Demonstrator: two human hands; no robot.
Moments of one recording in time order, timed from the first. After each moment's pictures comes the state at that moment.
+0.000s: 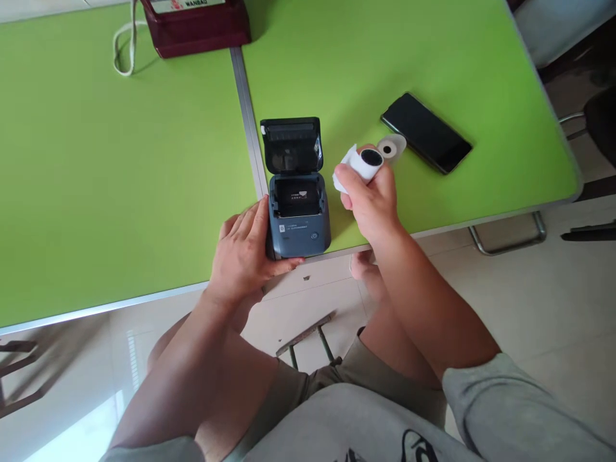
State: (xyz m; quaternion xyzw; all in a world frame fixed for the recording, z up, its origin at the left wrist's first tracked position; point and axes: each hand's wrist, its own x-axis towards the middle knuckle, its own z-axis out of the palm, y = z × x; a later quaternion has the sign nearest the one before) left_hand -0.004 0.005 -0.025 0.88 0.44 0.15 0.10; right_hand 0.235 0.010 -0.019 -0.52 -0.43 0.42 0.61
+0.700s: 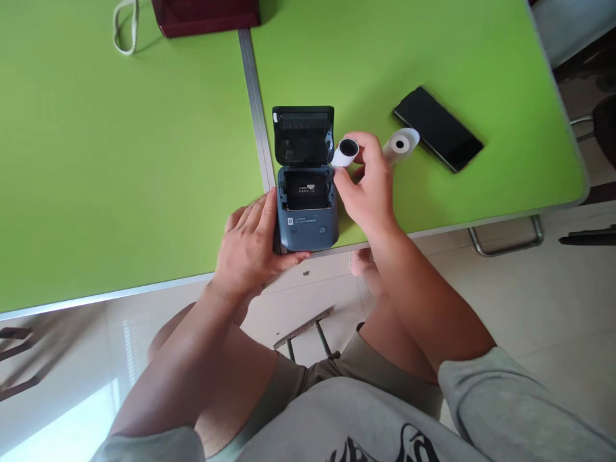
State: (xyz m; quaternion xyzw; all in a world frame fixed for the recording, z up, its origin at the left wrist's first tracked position) left_hand -0.003 0.002 -0.024 0.88 0.44 0.14 0.12; right_hand 0.233 0.015 -0.021 -0.69 -0.60 0.17 0.36
